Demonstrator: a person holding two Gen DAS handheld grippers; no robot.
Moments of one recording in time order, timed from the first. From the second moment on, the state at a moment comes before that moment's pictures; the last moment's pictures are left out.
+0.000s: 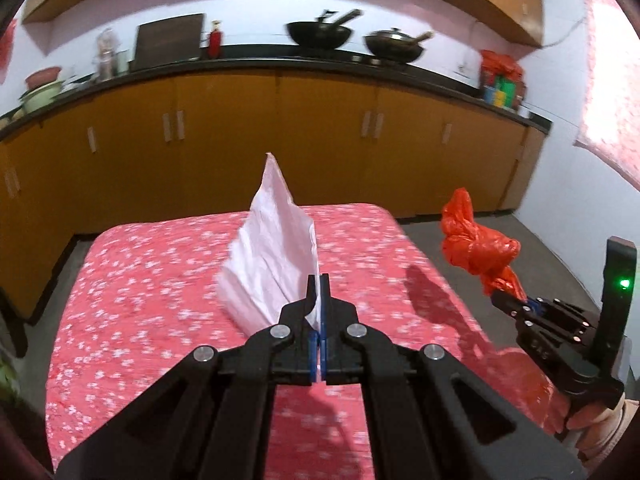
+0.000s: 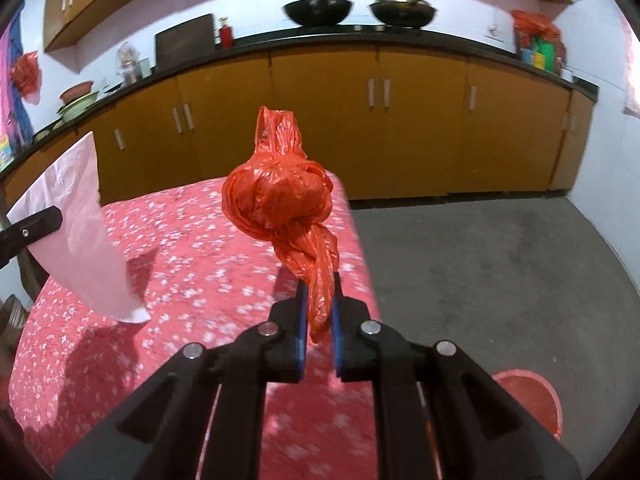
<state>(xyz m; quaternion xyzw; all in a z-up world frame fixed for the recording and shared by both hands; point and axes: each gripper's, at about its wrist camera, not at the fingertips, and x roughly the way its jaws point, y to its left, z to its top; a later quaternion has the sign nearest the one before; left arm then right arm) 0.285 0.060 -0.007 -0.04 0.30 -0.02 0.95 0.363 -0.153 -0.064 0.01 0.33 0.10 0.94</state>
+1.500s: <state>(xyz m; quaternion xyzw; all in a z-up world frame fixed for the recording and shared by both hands) 0.282 -0.284 -0.096 0.04 0.37 -0.29 0.88 0.257 -0.445 -0.179 0.10 0.40 -0.14 0.90</state>
